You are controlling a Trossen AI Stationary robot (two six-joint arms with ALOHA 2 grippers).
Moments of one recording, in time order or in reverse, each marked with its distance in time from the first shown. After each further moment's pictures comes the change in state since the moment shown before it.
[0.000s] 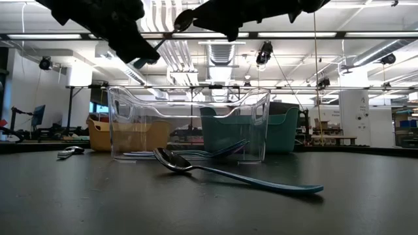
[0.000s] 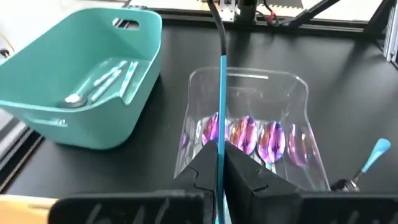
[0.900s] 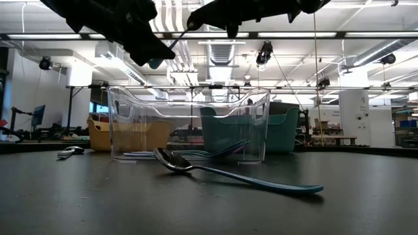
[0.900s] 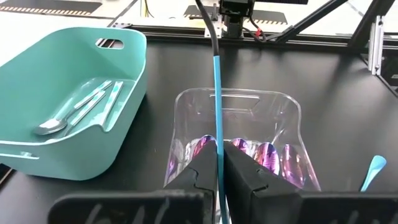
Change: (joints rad) left arm -0.002 0.113 0.000 0.182 0.041 0.008; right arm -0.002 0.000 0.000 0.041 0.016 -0.048
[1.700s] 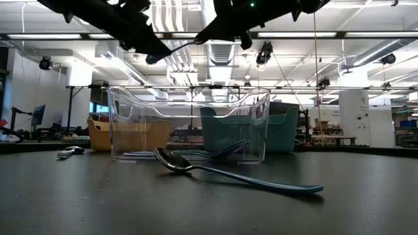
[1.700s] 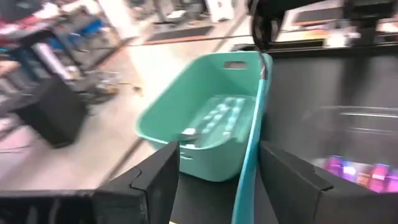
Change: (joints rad) left arm 0.002 -0.076 -0.001 0.030 -0.456 0.141; right arm 0.000 0.000 0.000 -0.057 0.349 0.191
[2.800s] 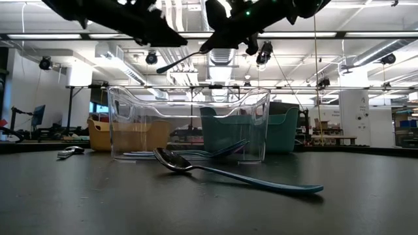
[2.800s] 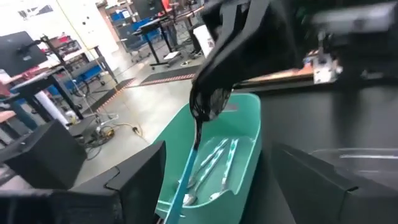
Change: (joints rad) left arm -0.002 0.118 0.001 0.280 0.065 0.114; right arm -0.005 0.035 -0.001 0.030 0.205 0.056
